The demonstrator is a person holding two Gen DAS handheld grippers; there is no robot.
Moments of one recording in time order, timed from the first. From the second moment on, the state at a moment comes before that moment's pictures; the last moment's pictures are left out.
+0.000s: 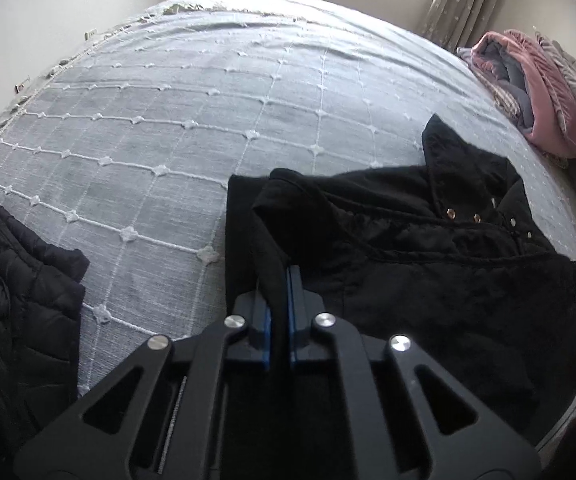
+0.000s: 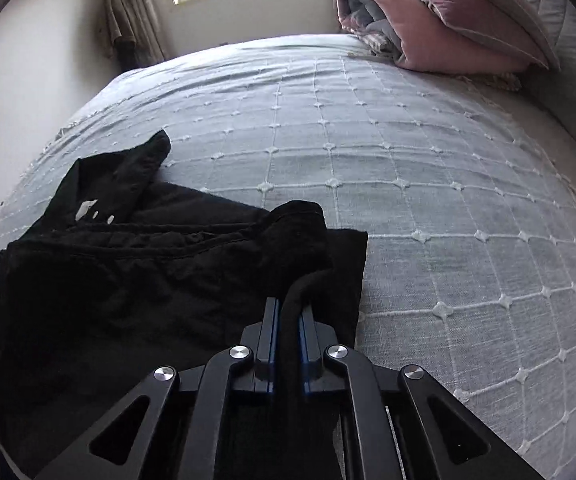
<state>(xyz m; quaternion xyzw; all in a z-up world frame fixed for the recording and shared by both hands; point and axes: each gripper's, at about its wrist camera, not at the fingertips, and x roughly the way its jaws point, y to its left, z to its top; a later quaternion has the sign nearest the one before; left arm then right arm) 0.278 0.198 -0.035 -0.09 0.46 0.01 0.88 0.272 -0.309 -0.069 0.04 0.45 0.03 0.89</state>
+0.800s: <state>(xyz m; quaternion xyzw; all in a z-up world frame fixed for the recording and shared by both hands) 0.455 0.150 -0.074 0.02 0.39 0.15 0.91 0.449 -0.317 -0.118 0.16 0.43 -0.14 0.88</state>
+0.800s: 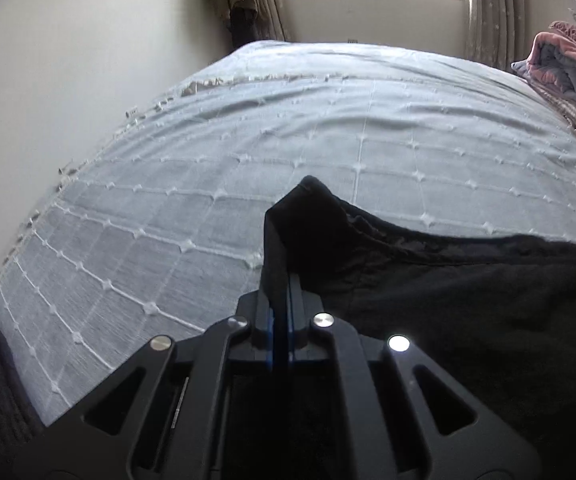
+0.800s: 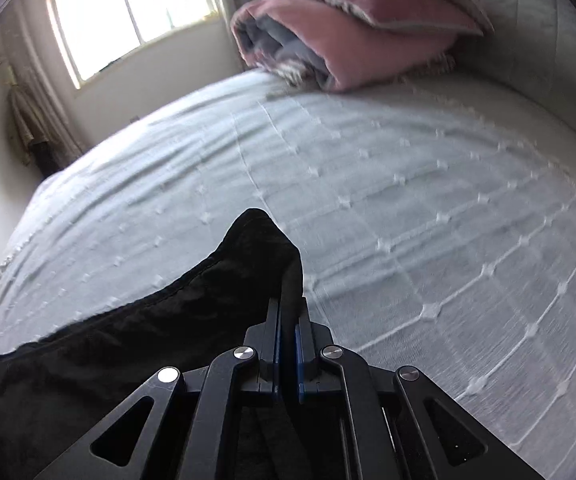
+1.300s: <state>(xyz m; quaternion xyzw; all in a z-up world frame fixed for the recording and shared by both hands) 0.374 0.228 0.003 -0.21 0.39 0.07 0.90 0.361 -0.360 -0.051 0.35 0.35 -0.12 0.86</state>
